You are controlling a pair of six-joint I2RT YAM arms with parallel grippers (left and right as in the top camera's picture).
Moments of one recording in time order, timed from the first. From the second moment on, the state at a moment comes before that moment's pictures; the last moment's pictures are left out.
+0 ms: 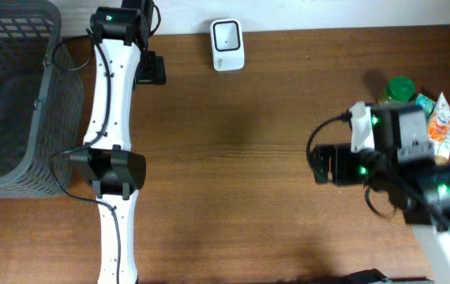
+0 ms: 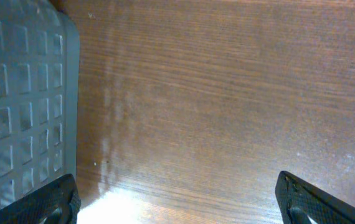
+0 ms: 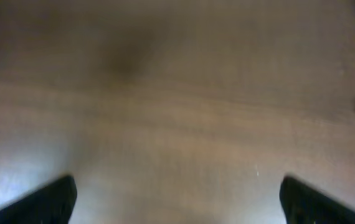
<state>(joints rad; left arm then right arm) -0.14 2.51 2.82 -1.69 -0.28 -0.22 0.18 1.05 1.25 -1.13 -0.14 0.12</state>
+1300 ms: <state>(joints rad) -0.14 2.51 2.82 -1.68 -0.28 -0.22 0.04 0.01 0.02 0.01 -0.06 -0.05</state>
